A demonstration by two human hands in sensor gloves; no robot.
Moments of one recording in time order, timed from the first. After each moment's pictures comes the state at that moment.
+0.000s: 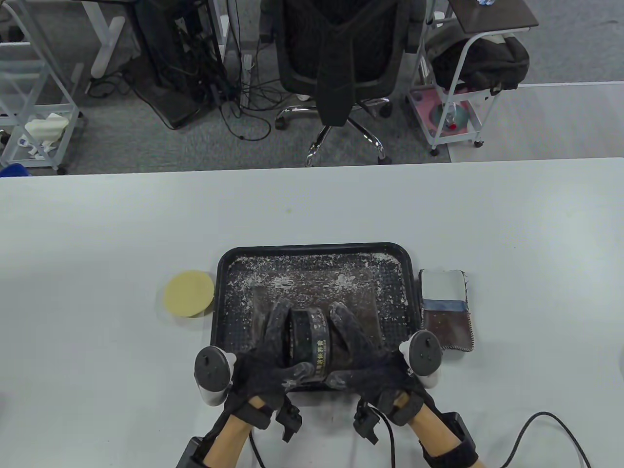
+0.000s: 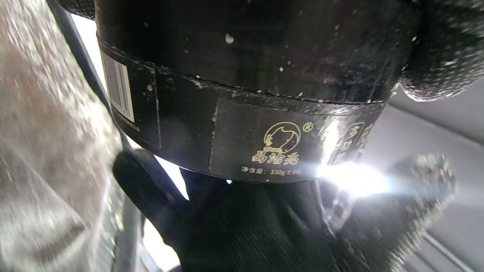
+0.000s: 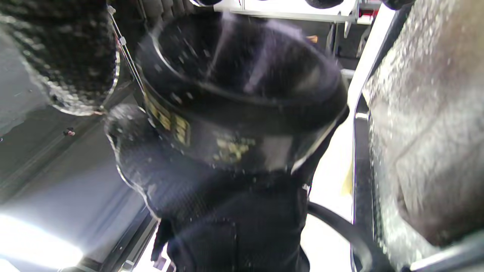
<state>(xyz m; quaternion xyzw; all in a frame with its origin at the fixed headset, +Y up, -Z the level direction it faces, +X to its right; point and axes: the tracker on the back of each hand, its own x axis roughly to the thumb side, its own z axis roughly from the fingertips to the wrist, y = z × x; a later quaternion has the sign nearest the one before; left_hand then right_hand) -0.146 -0.760 -0.197 0.01 -0.29 0.66 0.70 0.096 -0.756 -0.194 0.30 0.05 0.68 0.67</state>
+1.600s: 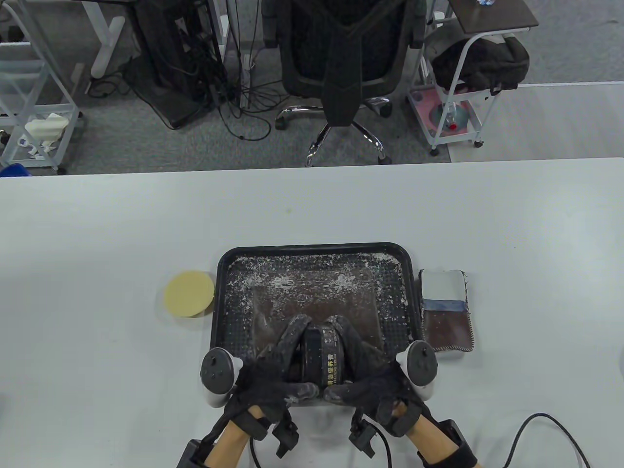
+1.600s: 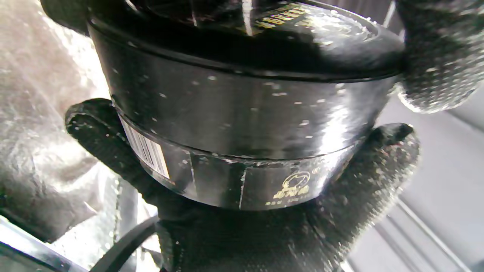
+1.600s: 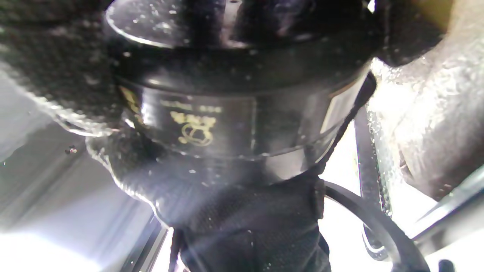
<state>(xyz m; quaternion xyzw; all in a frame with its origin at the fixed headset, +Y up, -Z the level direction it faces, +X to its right) -0.145 -0.765 -0.189 -0.05 -0.30 0.66 0.68 0.094 -0.764 -0.179 0.28 0.05 0.66 0.69</state>
